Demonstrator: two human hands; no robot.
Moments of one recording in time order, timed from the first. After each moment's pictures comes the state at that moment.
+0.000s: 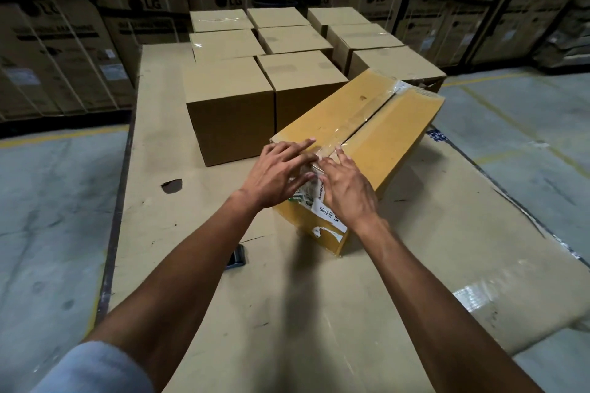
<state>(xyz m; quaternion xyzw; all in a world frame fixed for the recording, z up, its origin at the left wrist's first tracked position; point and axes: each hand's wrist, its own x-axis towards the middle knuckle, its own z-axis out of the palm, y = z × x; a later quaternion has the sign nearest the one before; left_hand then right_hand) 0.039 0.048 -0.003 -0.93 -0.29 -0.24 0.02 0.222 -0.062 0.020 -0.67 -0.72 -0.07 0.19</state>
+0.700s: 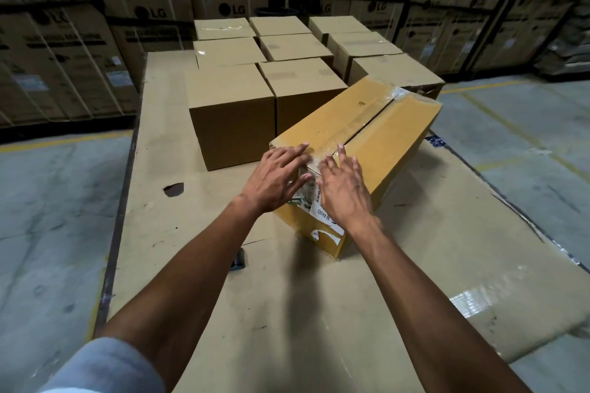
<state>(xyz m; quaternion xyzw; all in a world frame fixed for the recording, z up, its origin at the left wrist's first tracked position) 0.039 0.038 -0.002 -0.92 -0.32 -0.22 0.00 0.219 -0.055 0.023 -0.71 -0.70 -0.07 0.05</state>
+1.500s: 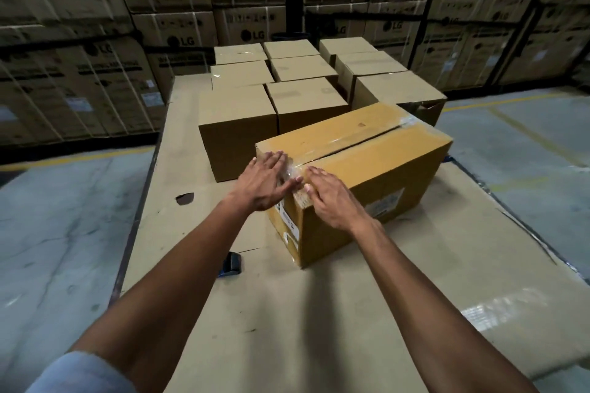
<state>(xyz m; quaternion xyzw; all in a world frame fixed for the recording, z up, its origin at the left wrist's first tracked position) 0.049 0.020 0.044 -0.87 -0.49 -0.06 -0.08 0.252 -0.070 0.046 -0.61 -0.76 0.13 0.17</state>
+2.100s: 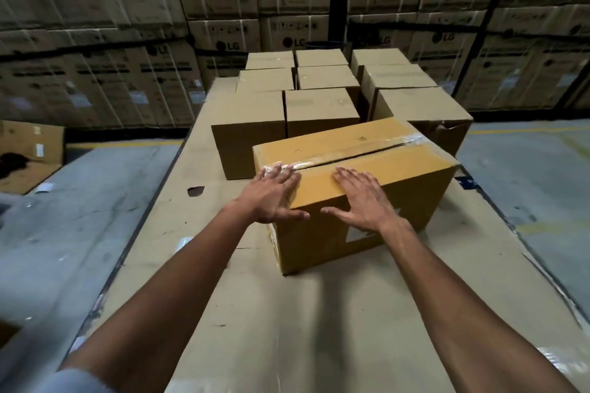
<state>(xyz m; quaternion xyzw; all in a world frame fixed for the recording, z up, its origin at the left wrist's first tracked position) 0.110 -0.010 0.052 -0.86 -0.50 0.04 -0.06 0.391 -0.028 0.029 -0.56 -0.83 0.00 0.05</state>
